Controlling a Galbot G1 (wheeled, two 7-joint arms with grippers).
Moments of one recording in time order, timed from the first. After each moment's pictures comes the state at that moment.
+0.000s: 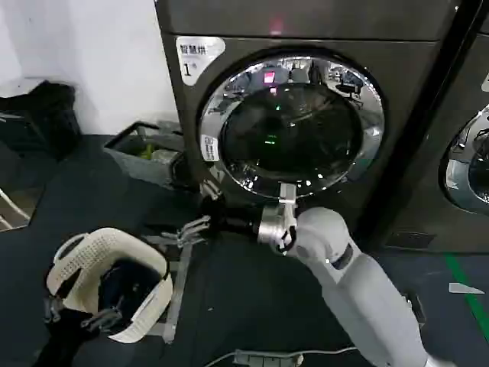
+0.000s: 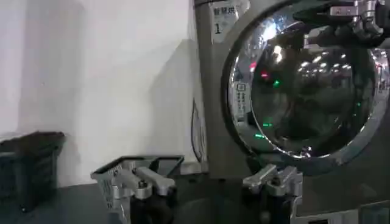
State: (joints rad) left arm 1.99 -1.54 -1.05 -2.38 -0.35 -0.08 0.42; right arm -0.61 1.25 -0.01 1.97 0.65 -0.48 -0.62
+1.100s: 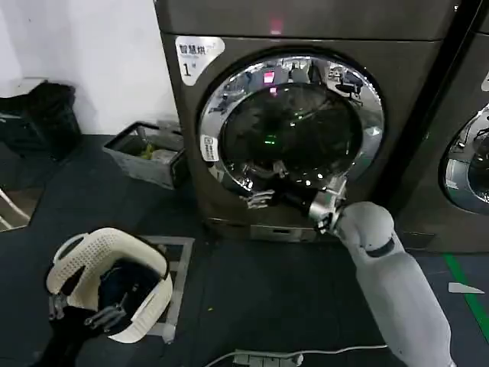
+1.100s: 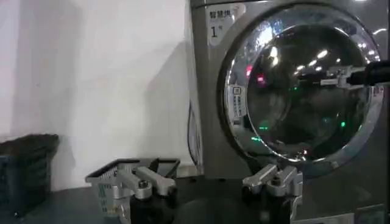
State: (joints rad) left arm 1.99 -1.52 -1.03 -2.39 -0.35 -0.08 0.41; right arm -0.57 1.22 0.17 1.64 0.36 -0.24 -0.64
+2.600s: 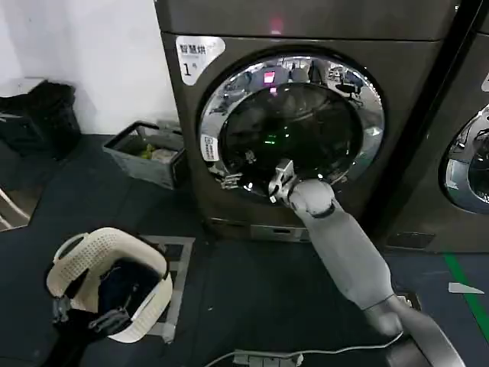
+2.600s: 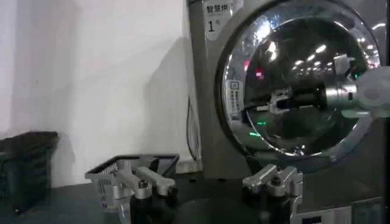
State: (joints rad) left arm 1.99 -1.54 -1.00 -2.37 -0.30 -0.10 0.41; right arm -0.31 1.39 -0.04 1.20 0.34 -0.14 -0.58
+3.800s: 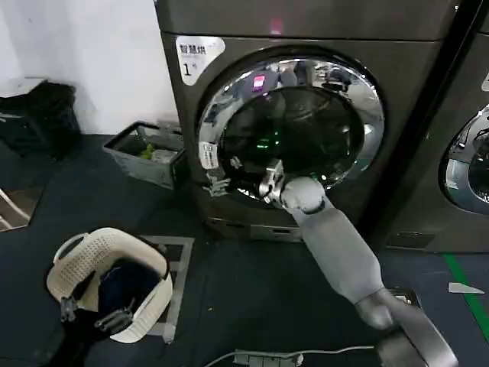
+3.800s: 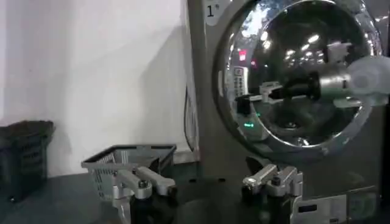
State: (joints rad) left arm 1.88 -1.44 -1.04 -2.30 -0.35 0.02 0.39; right arm -0.45 1.28 0.02 1.45 0.44 -0.17 -1.02
